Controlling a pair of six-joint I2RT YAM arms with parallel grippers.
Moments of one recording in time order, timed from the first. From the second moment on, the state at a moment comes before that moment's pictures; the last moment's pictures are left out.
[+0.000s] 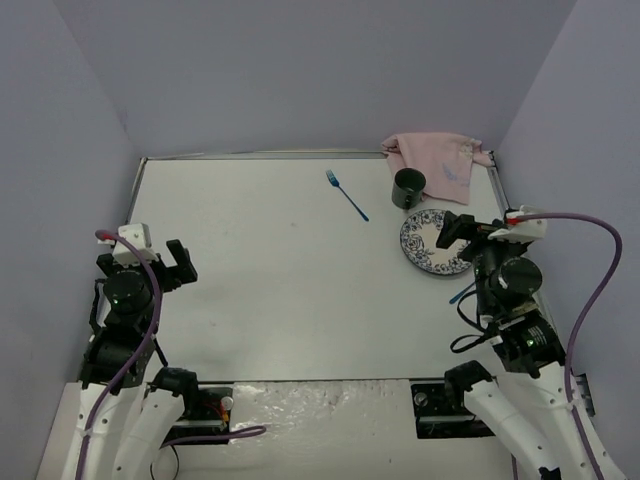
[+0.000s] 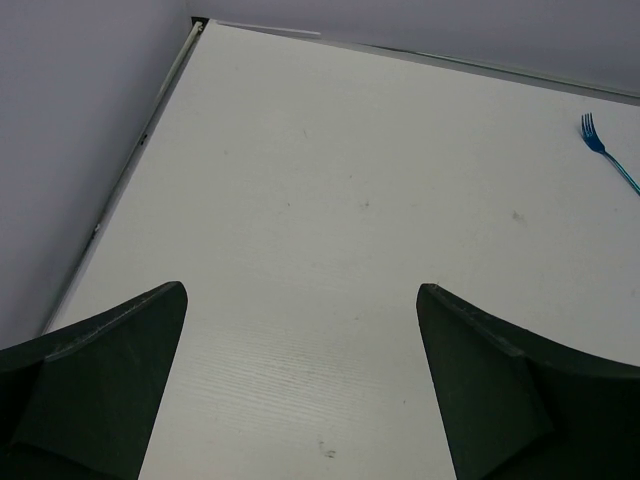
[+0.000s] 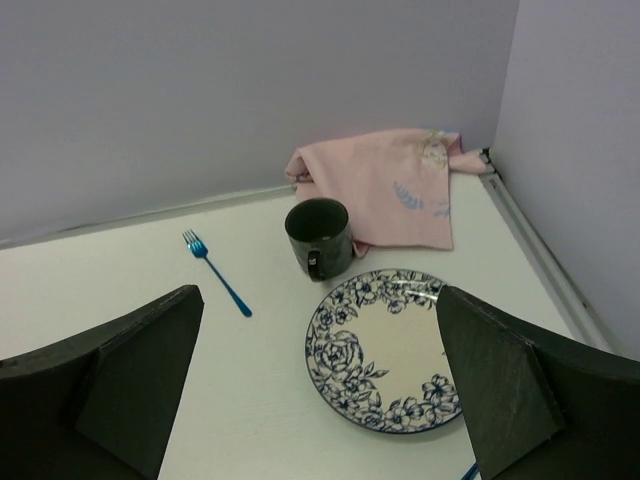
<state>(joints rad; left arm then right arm) -0.16 0.48 0.77 -0.52 -0.31 -0.16 0.37 0.53 0.80 -0.20 0.45 0.13</state>
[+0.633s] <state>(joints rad) -0.20 0.74 0.90 -0.55 -0.25 -0.23 0.17 1.47 1.28 -0.18 0.46 0.37</state>
